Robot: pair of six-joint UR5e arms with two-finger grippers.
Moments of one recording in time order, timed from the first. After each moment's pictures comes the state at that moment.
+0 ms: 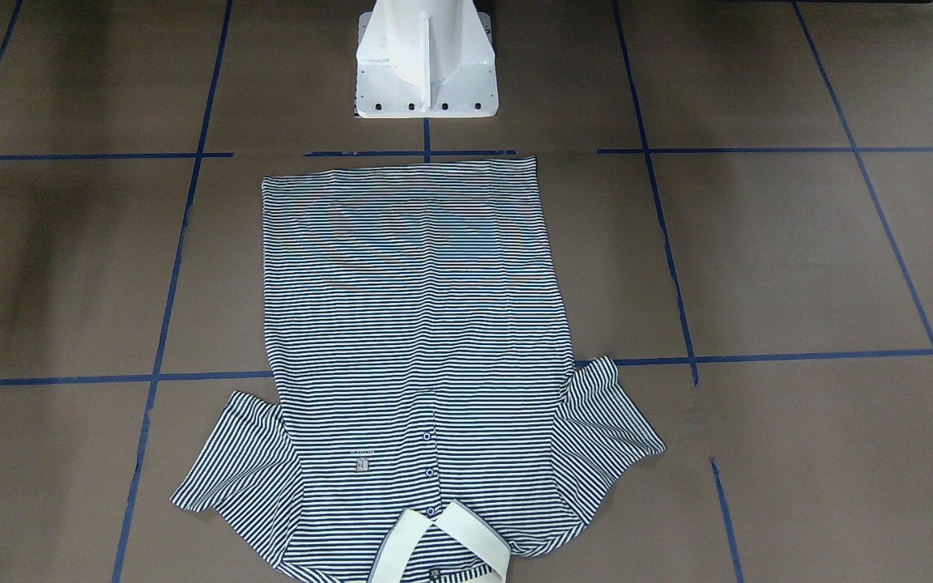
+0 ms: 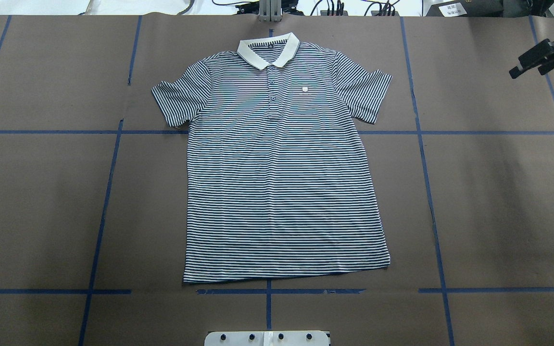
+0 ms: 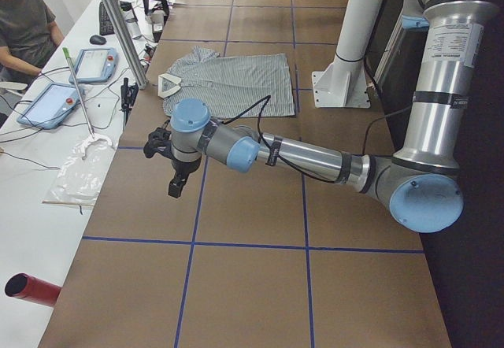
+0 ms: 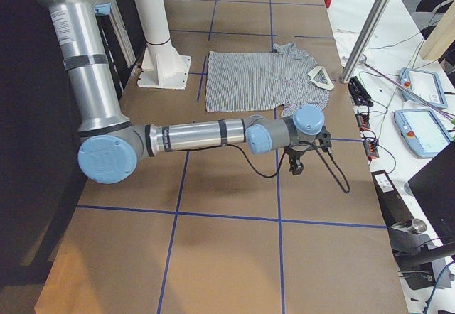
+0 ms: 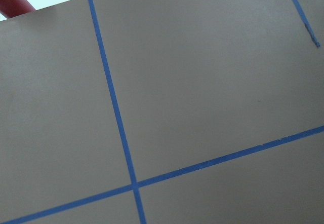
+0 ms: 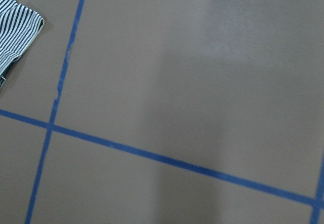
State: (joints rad) left arm -1.49 -1.70 -1.67 -1.81 -2.33 -0.12; right arm 1.32 -1.14 1.29 -1.33 2.50 0.19
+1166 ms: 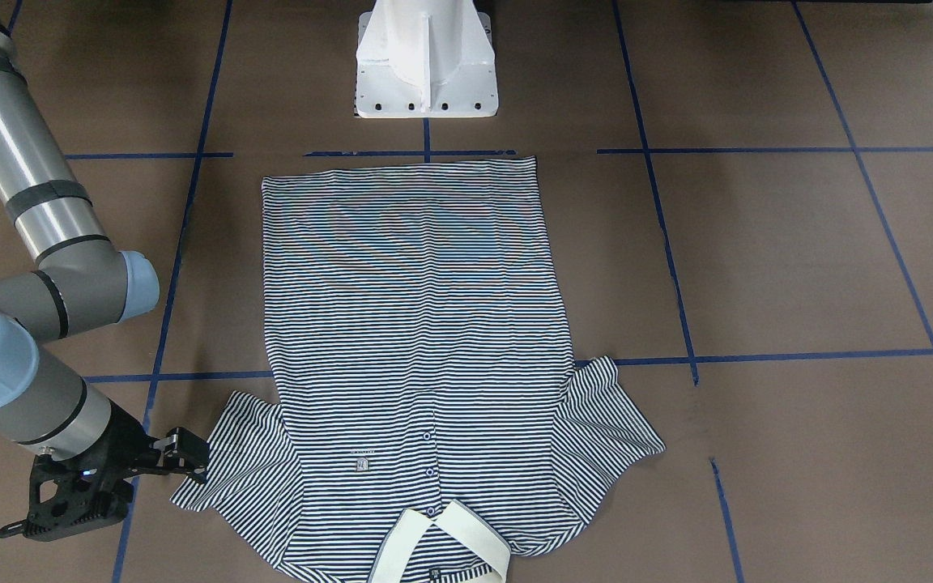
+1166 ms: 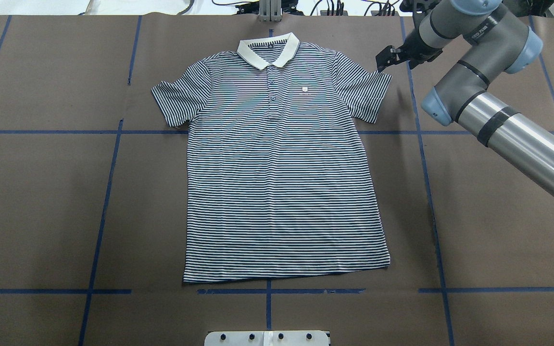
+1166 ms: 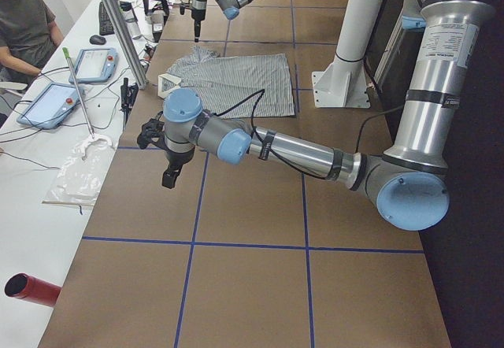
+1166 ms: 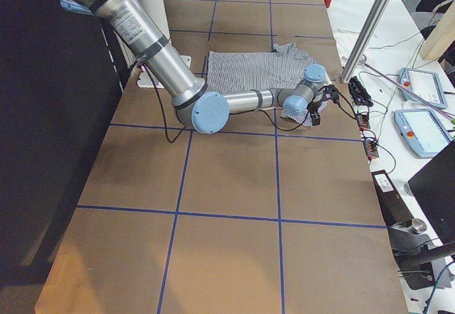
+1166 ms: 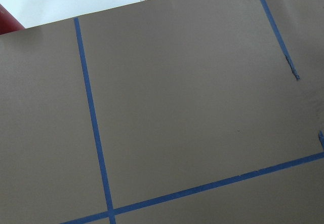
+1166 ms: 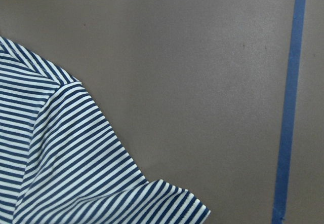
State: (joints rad) left arm -1.49 -1.74 -1.66 -1.80 -2.34 -0.17; right arm 0.99 -0.82 0.91 -0.85 2.10 0.74
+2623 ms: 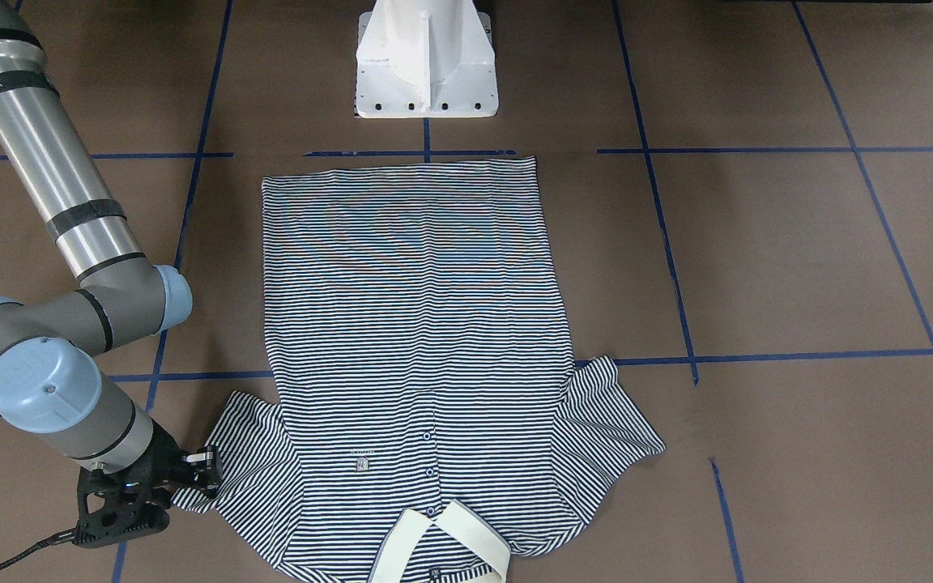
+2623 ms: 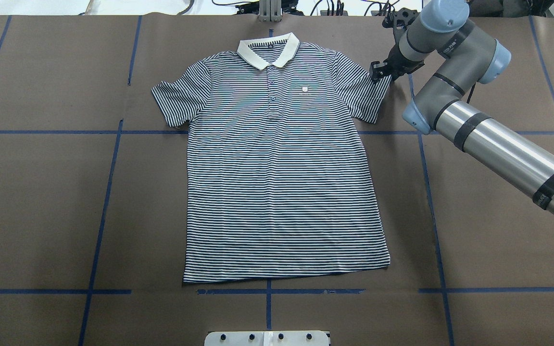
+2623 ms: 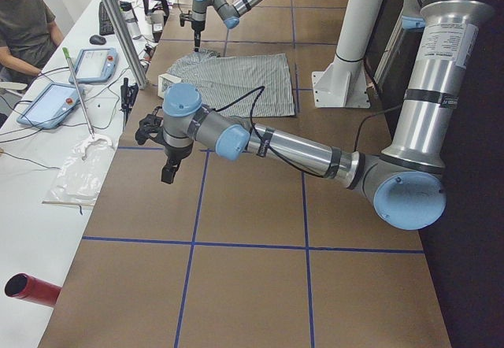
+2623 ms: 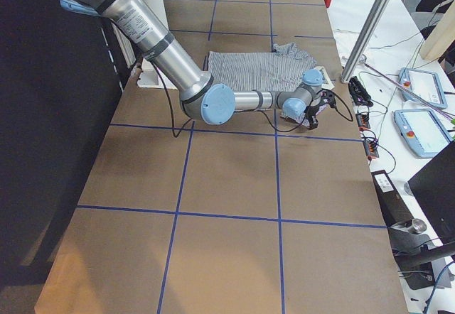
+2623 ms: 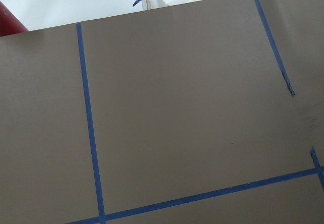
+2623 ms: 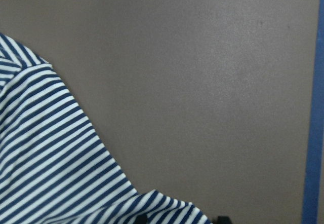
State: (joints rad) left arm -1.48 -1.75 -1.67 -1.80 -2.34 -0.22; right arm 0.95 -0.76 0.78 -0.84 2.04 0.73
